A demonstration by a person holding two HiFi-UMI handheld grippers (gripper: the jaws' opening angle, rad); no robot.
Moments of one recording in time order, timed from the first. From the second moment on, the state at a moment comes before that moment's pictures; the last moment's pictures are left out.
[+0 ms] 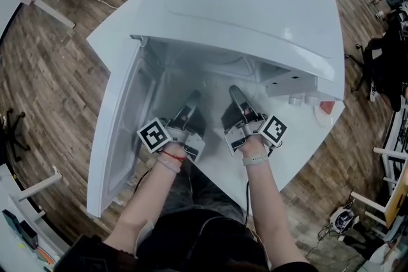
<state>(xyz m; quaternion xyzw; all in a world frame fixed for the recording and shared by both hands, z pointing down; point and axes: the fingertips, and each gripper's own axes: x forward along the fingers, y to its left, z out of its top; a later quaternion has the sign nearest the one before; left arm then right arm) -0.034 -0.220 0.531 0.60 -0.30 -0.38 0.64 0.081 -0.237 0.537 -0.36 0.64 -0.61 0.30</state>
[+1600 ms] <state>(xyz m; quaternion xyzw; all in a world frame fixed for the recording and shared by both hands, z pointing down) -0.026 -0.136 0.485 0.62 -0.26 -0.37 0.64 0.087 -0.147 0.490 -0.33 0.66 -0.60 0.31</state>
